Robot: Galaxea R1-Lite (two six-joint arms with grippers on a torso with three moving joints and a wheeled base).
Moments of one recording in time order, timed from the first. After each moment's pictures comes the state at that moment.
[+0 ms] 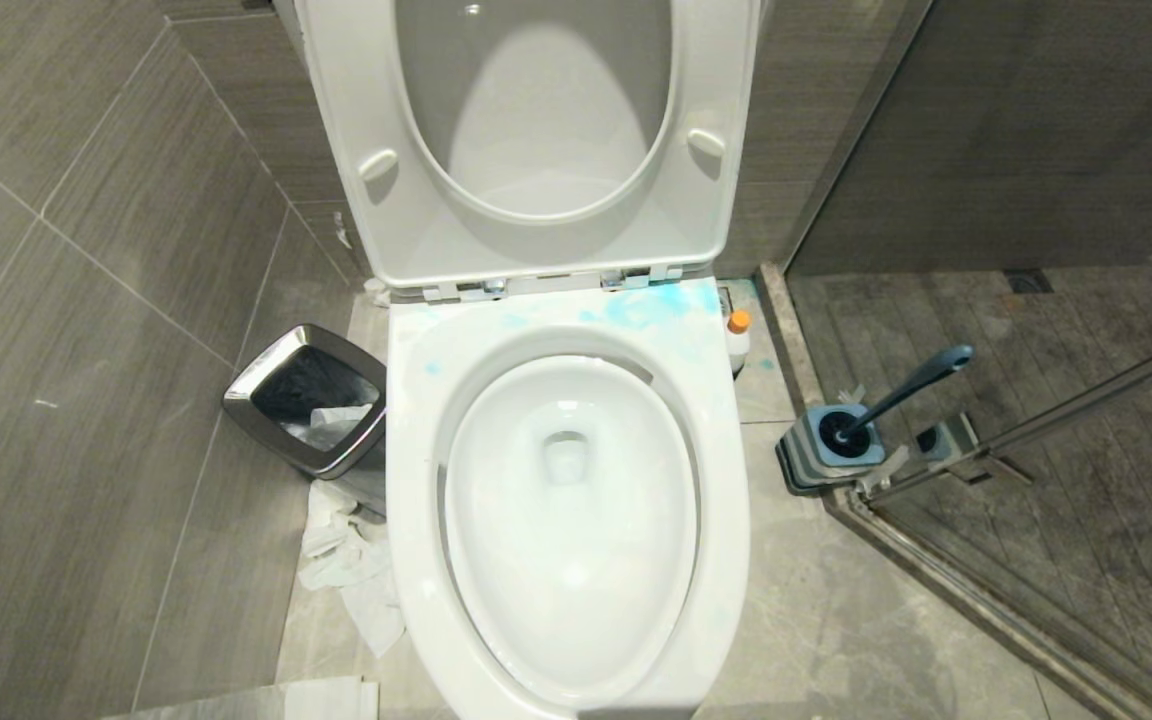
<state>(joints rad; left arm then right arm) 0.00 0.00 0.00 0.00 -0.02 0.06 0.00 0.00 0.00 0.00 0.00 -0.04</state>
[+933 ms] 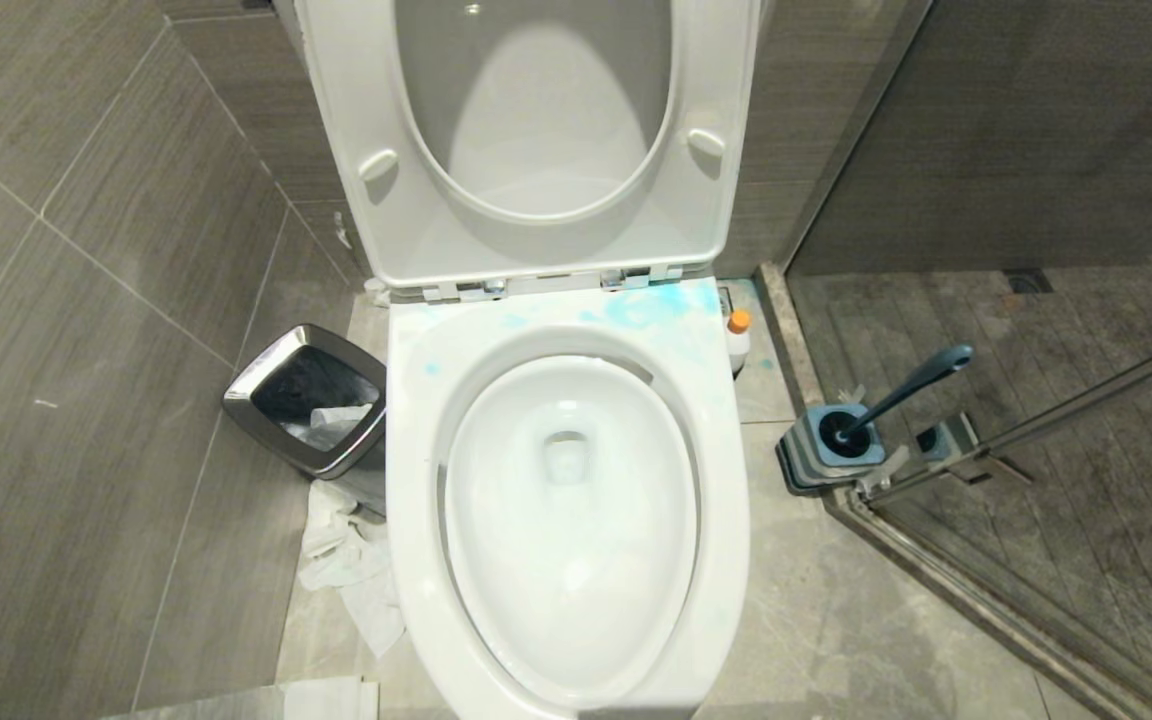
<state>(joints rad) 0.00 0.00 0.00 0.00 -0.02 0.04 0.00 0.00 0.00 0.00 0.00 -0.04</state>
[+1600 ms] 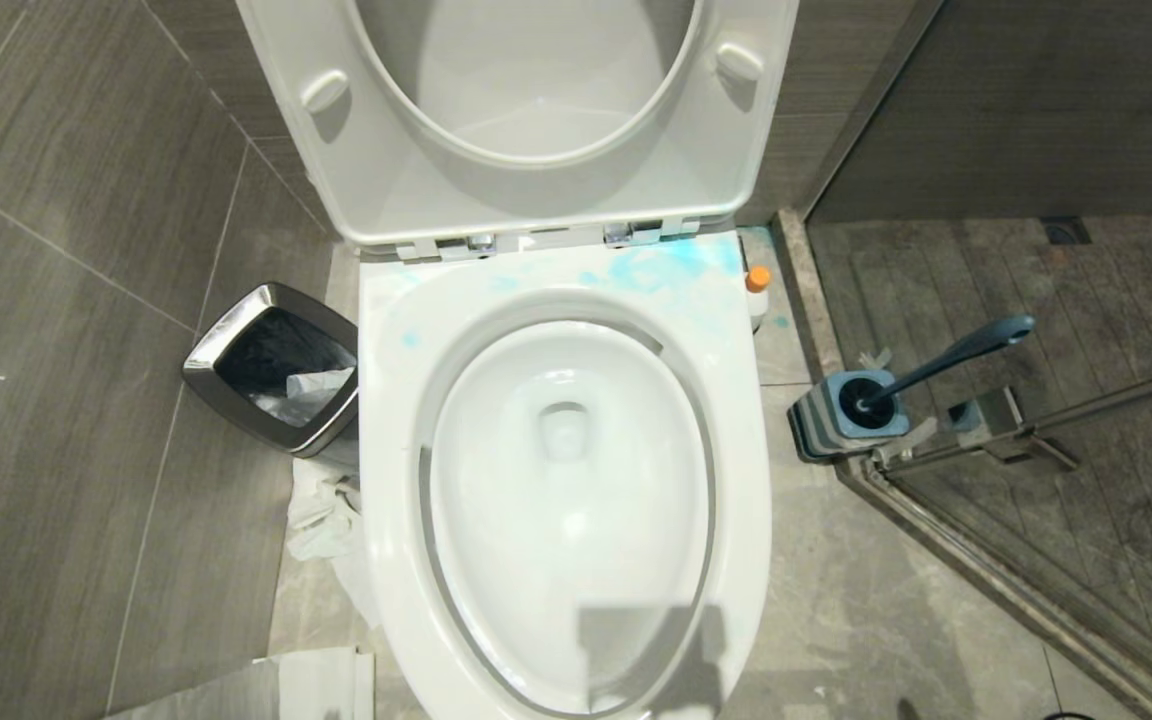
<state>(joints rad) 0.00 0.00 0.00 0.00 -0.02 0.03 0.00 0.00 0.00 0.00 0.00 -0.04</state>
